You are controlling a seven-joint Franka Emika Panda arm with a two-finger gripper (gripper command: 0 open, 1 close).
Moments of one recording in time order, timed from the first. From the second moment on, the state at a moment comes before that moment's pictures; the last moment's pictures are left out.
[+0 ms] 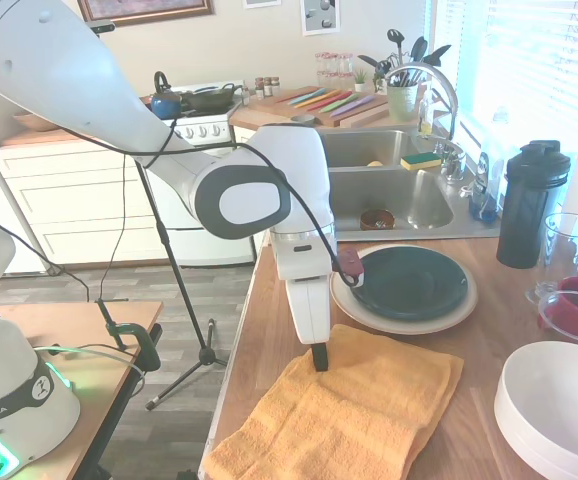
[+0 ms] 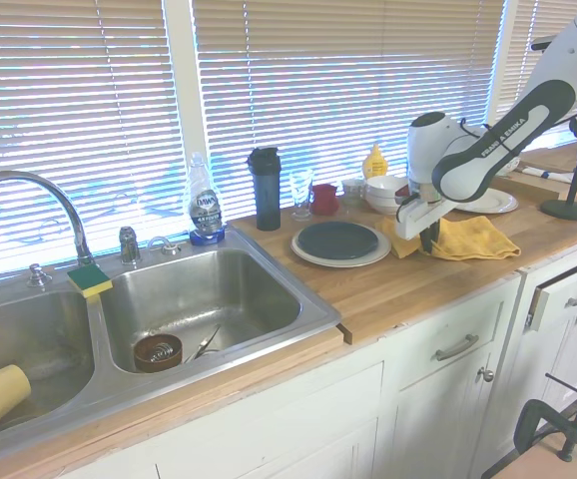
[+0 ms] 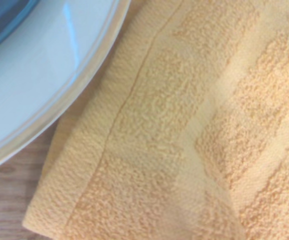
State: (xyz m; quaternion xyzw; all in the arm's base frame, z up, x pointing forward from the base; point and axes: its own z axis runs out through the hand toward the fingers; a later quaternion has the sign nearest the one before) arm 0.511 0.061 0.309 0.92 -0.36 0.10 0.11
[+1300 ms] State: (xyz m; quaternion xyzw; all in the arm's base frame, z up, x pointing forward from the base) arm 0.537 0.042 0.528 0.93 -0.35 0.05 0.03
